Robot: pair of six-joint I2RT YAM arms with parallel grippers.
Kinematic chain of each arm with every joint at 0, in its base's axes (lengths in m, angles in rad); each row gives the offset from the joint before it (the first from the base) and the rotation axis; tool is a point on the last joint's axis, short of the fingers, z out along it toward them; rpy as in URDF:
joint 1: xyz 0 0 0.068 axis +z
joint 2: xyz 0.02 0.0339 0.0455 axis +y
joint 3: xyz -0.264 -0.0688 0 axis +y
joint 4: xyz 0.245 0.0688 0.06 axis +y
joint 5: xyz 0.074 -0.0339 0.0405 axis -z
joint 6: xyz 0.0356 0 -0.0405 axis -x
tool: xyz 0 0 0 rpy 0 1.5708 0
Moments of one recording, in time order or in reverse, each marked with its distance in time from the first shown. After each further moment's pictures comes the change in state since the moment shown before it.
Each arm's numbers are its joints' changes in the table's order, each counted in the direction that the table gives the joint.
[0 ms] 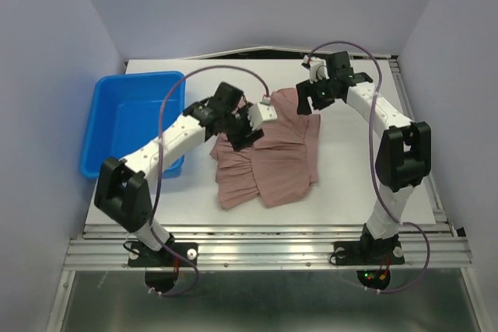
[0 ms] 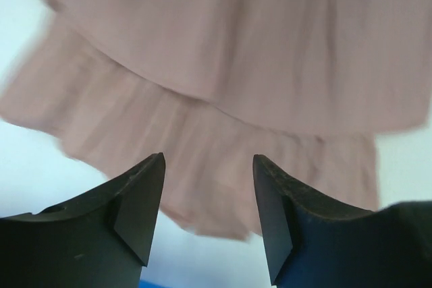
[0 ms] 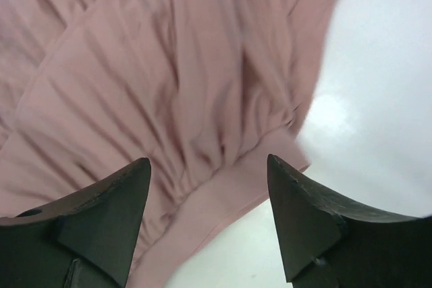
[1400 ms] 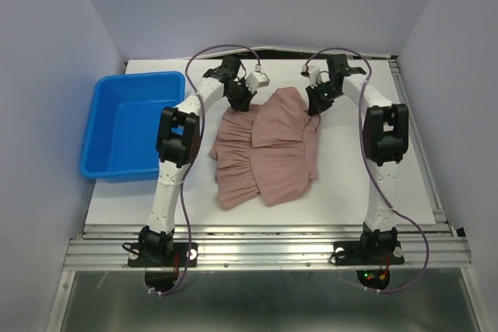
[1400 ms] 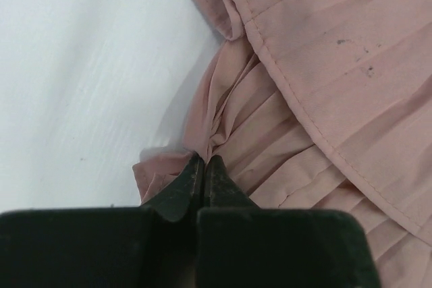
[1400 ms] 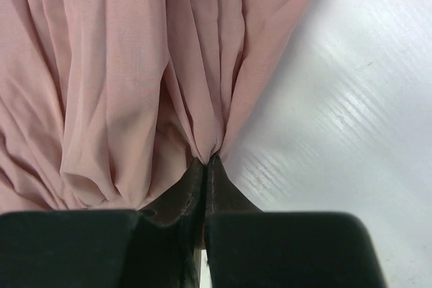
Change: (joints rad) left arm 0.261 0.933 -0.918 0.097 0.130 -0.007; right arm -0.102 0.405 -0.352 0.181 -0.104 0.303
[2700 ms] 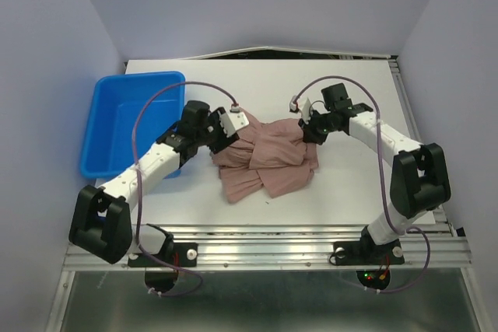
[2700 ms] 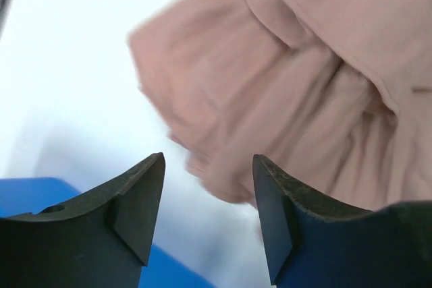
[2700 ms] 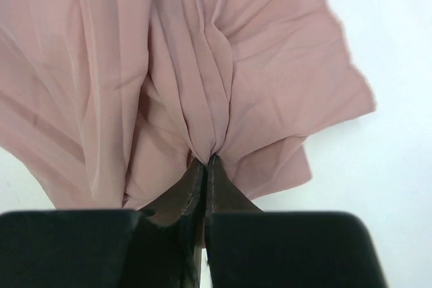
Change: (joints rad) left arm -0.092 -1.146 1.318 -0.544 -0.198 -0.062; right arm 0.182 -0.647 0.781 -0.267 0.001 0.207
